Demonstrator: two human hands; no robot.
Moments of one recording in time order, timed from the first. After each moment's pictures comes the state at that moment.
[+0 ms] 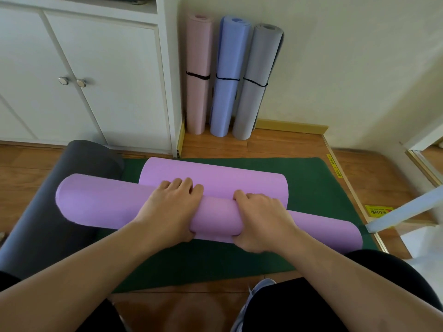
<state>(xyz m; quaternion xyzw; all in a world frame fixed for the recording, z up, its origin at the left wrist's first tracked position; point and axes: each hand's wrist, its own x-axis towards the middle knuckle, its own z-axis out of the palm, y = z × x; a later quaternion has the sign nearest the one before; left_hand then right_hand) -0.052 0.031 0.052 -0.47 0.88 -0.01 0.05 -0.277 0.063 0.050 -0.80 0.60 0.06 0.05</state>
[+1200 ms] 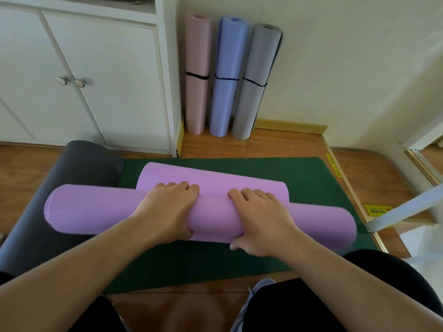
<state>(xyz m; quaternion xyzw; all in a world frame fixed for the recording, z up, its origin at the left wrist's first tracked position) -0.050 0.027 0.060 -0.49 0.87 0.04 0.06 -0.278 0.068 0.054 -0.81 0.58 0.09 0.04</state>
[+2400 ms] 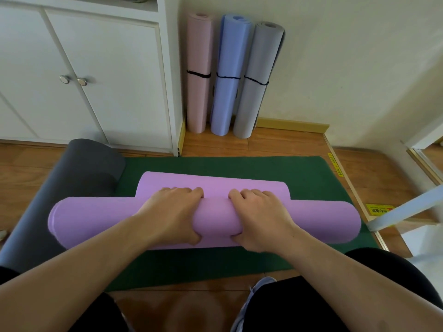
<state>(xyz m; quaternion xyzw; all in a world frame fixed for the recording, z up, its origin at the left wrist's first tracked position) -0.051 0.033 0.056 -0.50 0.86 0.10 0.06 -0.273 0.065 0.052 -0.82 0.56 0.08 0.00</state>
